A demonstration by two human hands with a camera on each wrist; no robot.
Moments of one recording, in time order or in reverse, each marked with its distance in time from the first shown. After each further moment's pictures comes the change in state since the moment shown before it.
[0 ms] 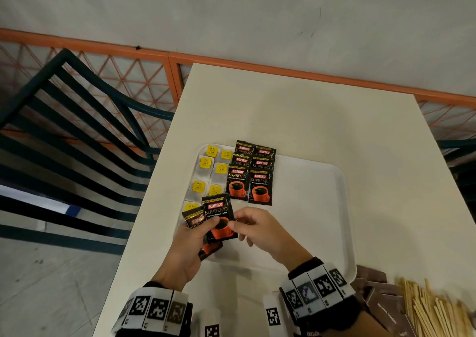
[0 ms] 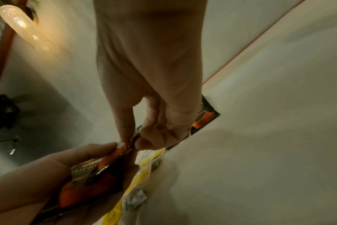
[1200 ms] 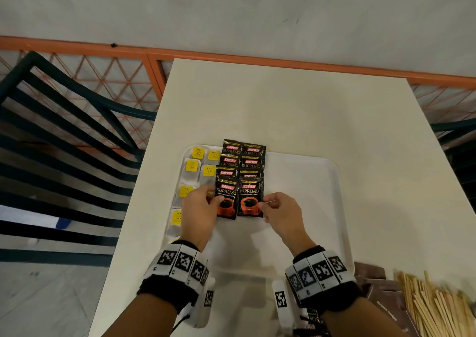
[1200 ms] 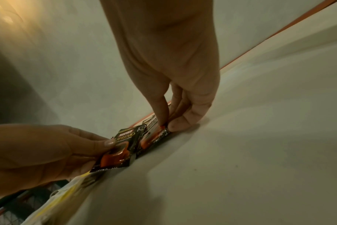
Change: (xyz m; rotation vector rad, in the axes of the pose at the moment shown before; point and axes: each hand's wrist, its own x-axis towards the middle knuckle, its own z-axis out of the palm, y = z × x) left_hand 0.060 0.014 0.043 0.891 0.194 0.482; right_hand 0.030 0.034 -0.046 0.047 0.561 0.111
